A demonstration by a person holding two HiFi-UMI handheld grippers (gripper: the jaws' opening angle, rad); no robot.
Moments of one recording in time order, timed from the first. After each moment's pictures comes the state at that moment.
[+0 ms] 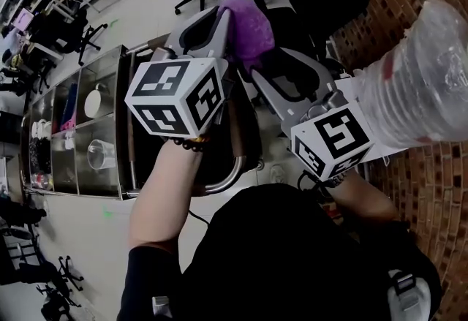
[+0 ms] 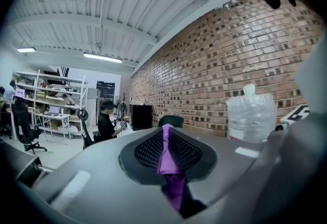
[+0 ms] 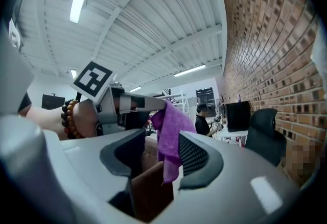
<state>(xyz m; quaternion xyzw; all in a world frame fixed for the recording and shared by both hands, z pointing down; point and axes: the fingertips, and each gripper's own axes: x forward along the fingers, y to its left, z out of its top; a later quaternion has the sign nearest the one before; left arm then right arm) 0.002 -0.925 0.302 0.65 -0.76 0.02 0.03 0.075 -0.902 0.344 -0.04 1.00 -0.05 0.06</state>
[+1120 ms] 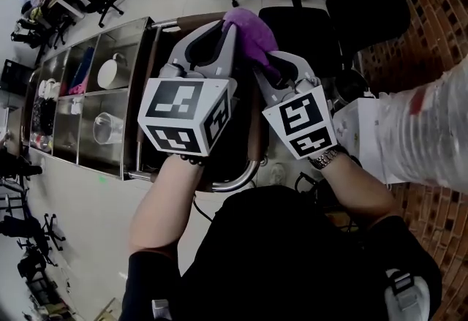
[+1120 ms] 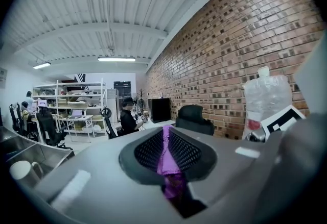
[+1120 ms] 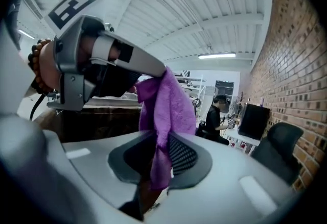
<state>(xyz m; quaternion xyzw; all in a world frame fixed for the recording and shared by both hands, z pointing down) -0.069 -0.875 0.355 0.57 -0.82 0.07 0.02 -0.051 -0.879 0.464 0.02 0.99 0.07 -0.09</state>
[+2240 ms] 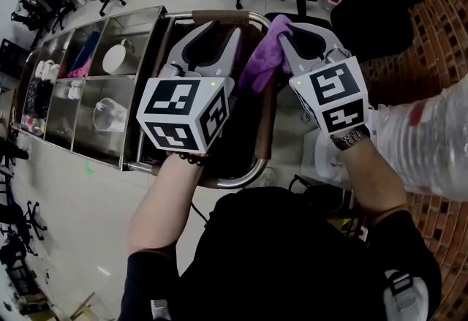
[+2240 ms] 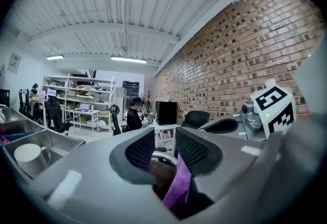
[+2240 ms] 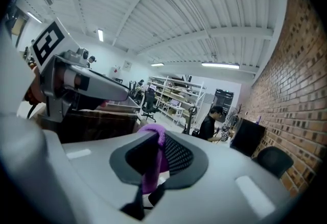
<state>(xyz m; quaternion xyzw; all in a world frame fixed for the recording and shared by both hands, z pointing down) -0.096 -0.828 0.361 0.54 -0.84 0.01 0.03 -0.066 -0.894 0.399 0.02 0.99 0.12 -0.09</state>
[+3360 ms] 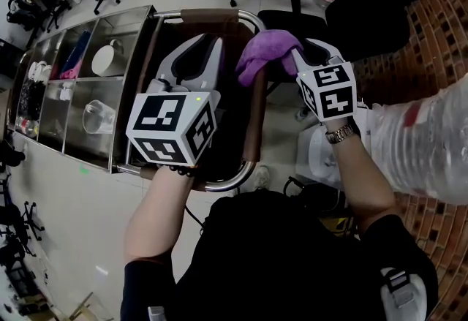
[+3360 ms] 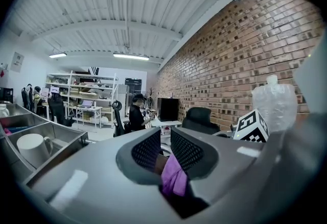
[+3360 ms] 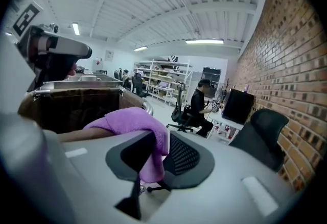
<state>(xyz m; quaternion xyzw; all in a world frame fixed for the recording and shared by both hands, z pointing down) -0.096 -0.824 0.387 0.54 -0.84 0.00 0.04 -0.063 -0.972 0.529 -0.05 0.98 0.03 -0.19</state>
